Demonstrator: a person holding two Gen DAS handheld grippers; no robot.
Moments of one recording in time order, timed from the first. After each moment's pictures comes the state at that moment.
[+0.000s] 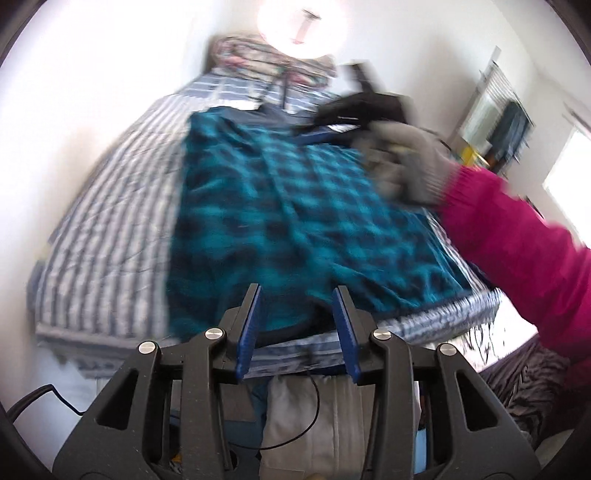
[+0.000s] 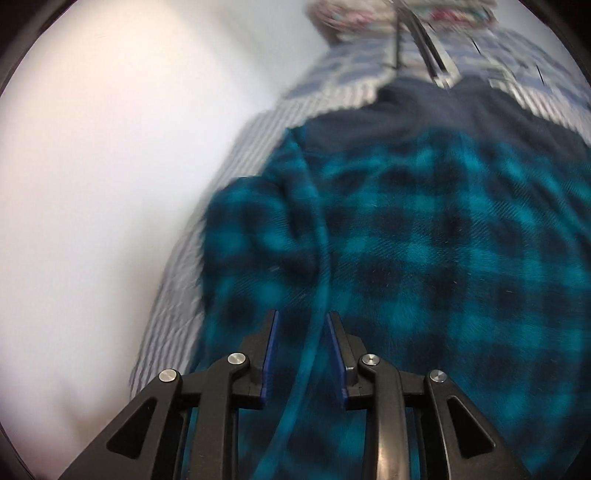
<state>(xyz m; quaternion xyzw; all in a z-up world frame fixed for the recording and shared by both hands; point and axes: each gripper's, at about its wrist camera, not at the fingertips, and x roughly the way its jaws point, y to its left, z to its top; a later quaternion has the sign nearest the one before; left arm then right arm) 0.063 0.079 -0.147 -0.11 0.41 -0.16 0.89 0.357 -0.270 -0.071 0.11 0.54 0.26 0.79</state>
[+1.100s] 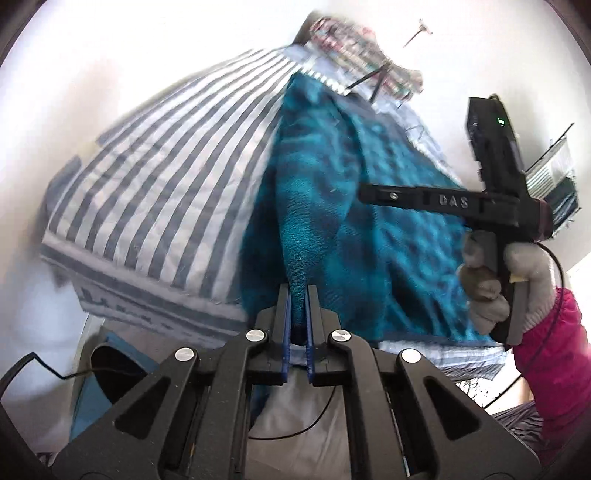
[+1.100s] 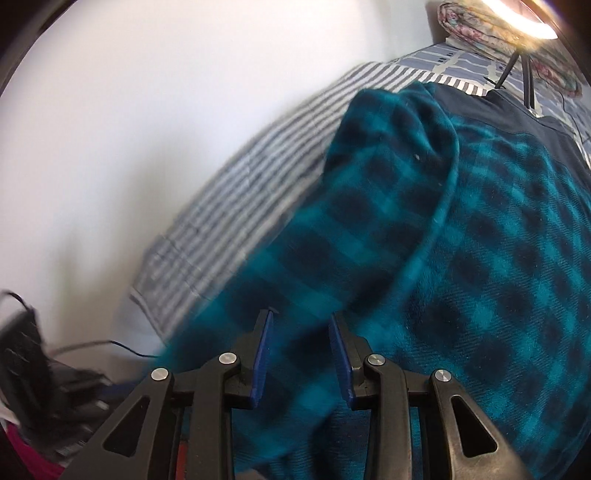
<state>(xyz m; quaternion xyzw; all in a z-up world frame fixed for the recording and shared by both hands) 0.080 0.125 -0.211 -0.23 0.46 -0.05 0.85 0.213 -0.165 -0.084 -0.06 0.56 0.34 0.75</state>
